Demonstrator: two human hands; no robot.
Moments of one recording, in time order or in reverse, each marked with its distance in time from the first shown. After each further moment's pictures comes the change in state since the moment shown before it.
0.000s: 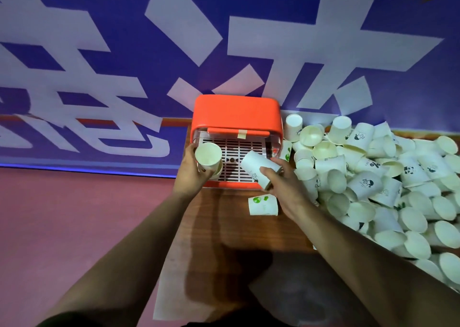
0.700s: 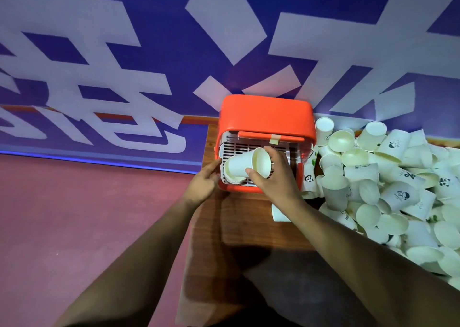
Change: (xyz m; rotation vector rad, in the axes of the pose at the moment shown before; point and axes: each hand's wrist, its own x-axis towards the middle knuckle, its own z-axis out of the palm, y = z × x) left_hand 0.013 -0.050 -0.029 -0.266 -0.275 -0.230; right_hand 0.020 -0.017 0.090 -0.524 0.043 -0.507
